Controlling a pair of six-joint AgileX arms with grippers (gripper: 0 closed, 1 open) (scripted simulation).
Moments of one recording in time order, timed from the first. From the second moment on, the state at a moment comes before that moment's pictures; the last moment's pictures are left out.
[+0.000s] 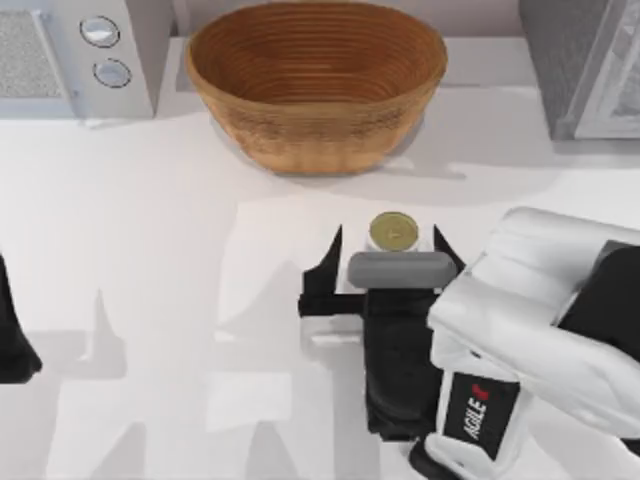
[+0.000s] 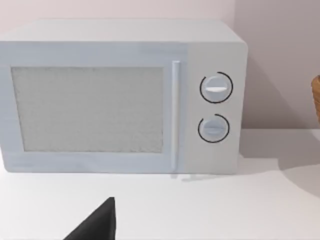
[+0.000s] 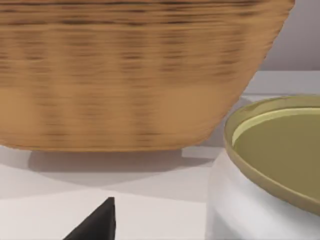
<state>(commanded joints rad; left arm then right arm) 0.00 0.00 0.00 0.00 0.00 0.00 0.88 2.49 0.85 1.63 0.92 0.01</state>
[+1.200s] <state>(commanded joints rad) 0.00 0.00 0.00 0.00 0.00 0.00 0.88 2.49 0.85 1.63 0.92 0.01</state>
